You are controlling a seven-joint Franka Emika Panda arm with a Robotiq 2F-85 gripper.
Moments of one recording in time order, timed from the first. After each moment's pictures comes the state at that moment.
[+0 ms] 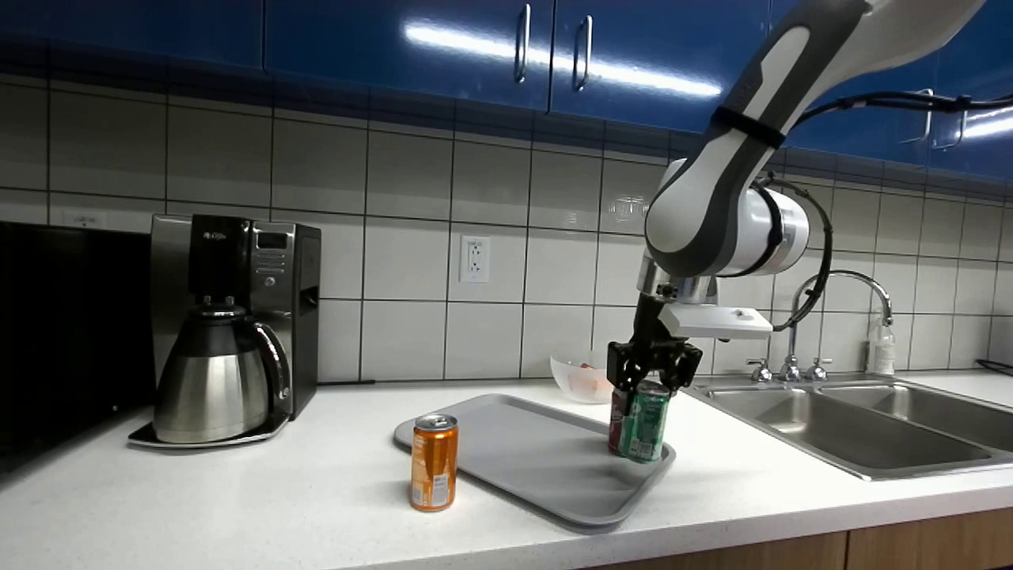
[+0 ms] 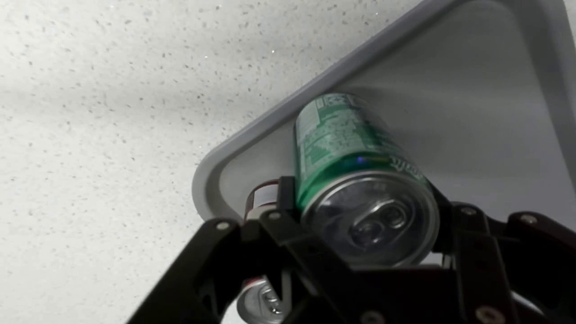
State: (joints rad) arm 0.12 -0.10 0.08 -2.69 0.00 2.81 0.10
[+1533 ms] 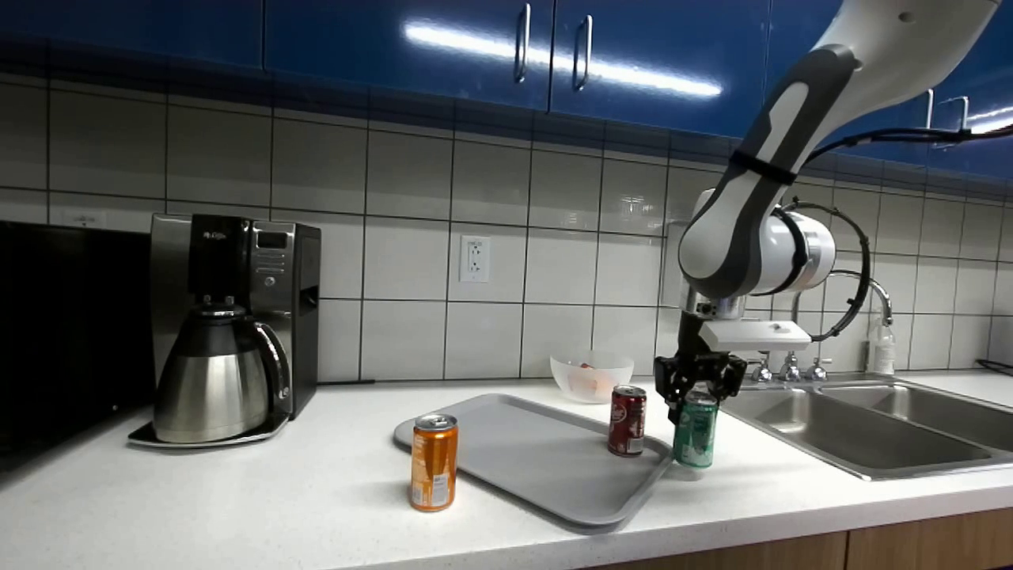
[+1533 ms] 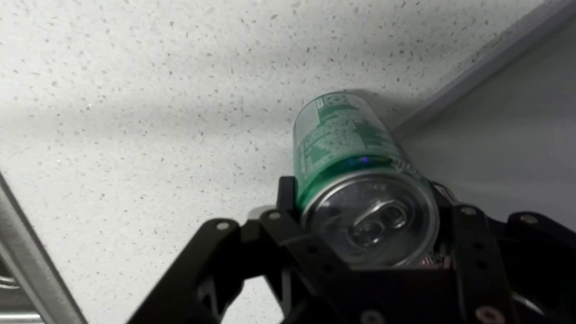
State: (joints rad) arm 0.01 0.00 -0.03 -2.64 -0.12 2.82 0.09
